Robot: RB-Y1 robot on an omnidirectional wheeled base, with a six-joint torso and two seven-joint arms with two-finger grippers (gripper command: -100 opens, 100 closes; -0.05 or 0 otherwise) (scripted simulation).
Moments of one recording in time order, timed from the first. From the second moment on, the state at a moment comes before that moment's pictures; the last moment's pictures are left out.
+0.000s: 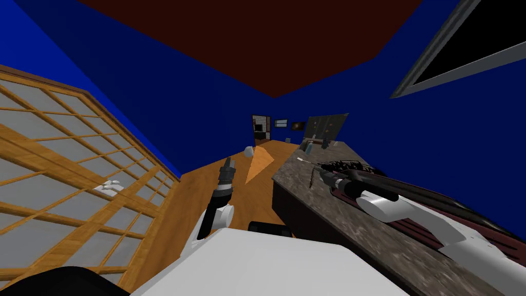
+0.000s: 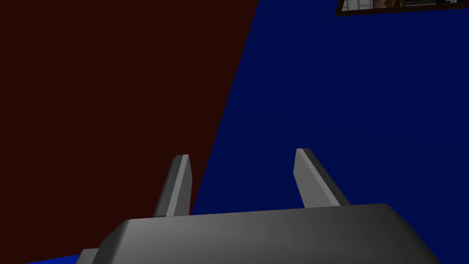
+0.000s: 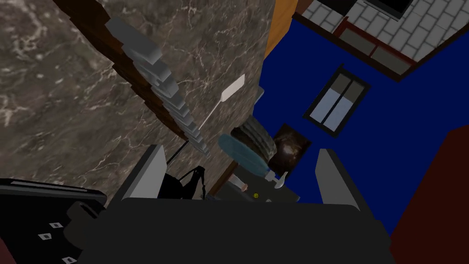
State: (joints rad) left arm 0.48 0.01 -0.03 -2.24 -0.02 -0.42 -0.06; right arm 0.27 -1.09 0.00 -1.85 -0.85 0.33 0.22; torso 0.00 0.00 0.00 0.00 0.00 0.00
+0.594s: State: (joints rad) left arm 0.48 0.01 -0.03 -2.24 -0.02 -0.42 -0.06; right arm 0.24 -1.24 0.03 -1.74 -1.03 0.48 0.28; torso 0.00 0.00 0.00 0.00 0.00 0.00
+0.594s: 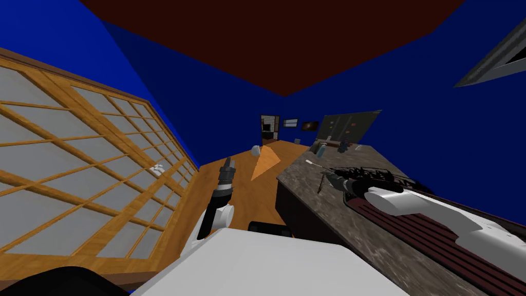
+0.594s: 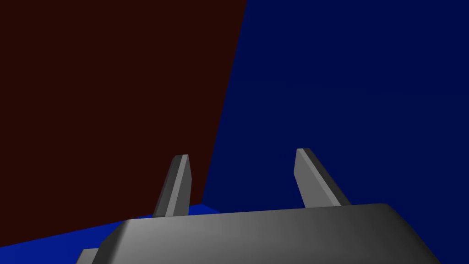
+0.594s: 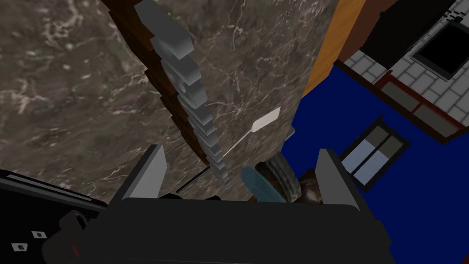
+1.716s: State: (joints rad) left arm 0.48 0.01 -0.03 -2.24 -0.02 -0.42 -0.06; right arm 0.21 -1.47 0.12 -1.52 -1.35 0.80 0.39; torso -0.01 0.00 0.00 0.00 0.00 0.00
